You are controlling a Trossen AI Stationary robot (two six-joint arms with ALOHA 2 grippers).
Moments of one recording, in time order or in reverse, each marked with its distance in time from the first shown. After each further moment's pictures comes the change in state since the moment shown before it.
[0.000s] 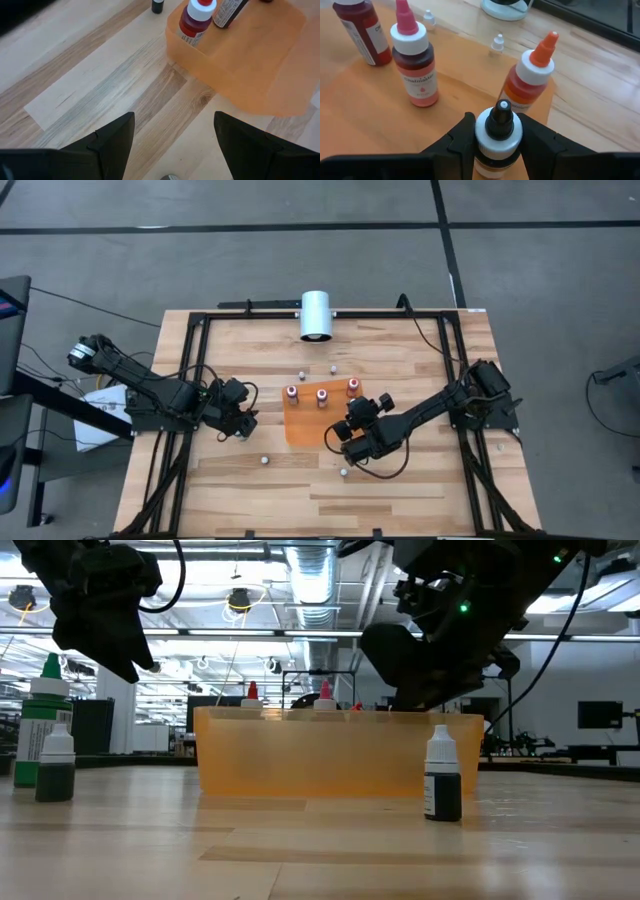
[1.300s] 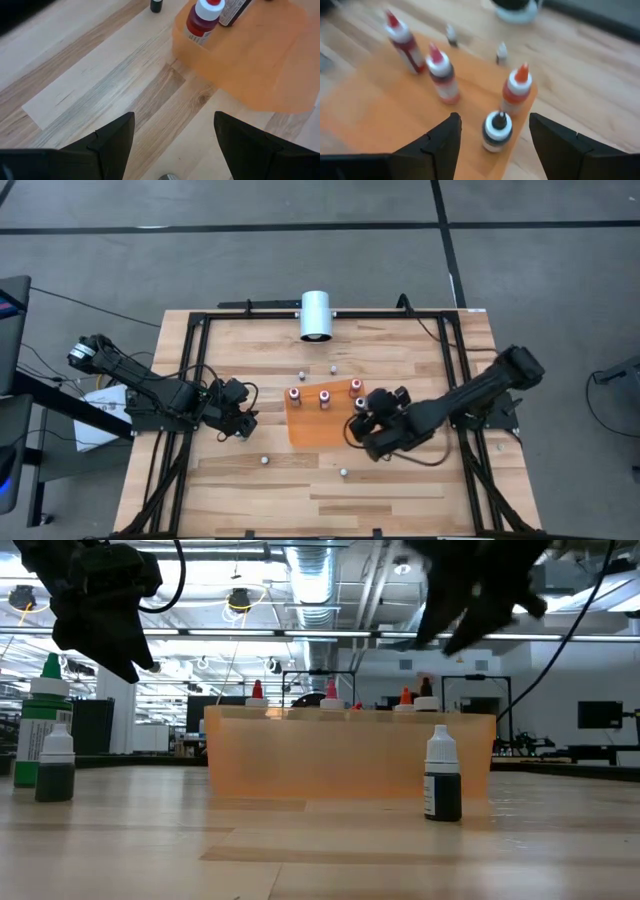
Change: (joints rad) left arm 0.000 0.000 0.000 0.002 0.006 0.000; right arm 0.059 -0.303 0.001 -0.143 -0.119 -0.039
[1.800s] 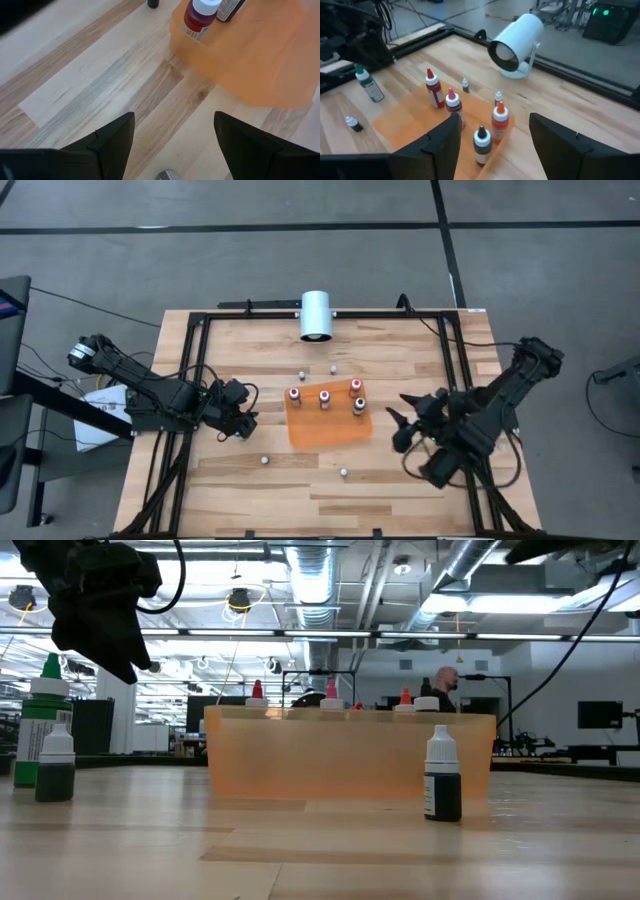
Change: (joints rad) left arm 0.000 0.000 0.000 0.001 0.019 0.006; right arm 0.338 -0.187 -0.001 -0.426 0.331 0.361
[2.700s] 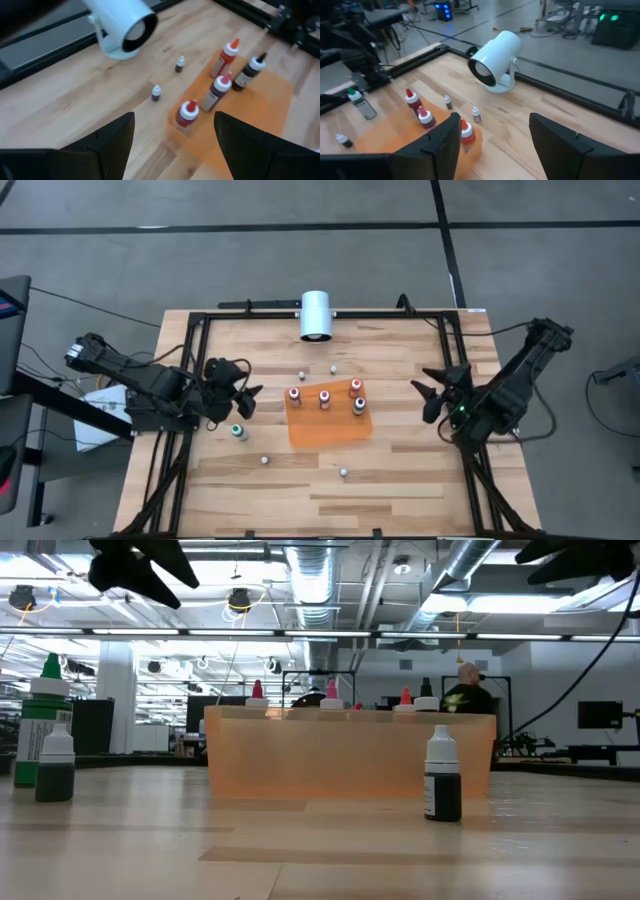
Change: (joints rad) left arm 0.026 -0.056 0.226 -0.070 -0.290 0.114; right arm 0.026 -0.439 -0.270 -0.036 0.074 -0.058
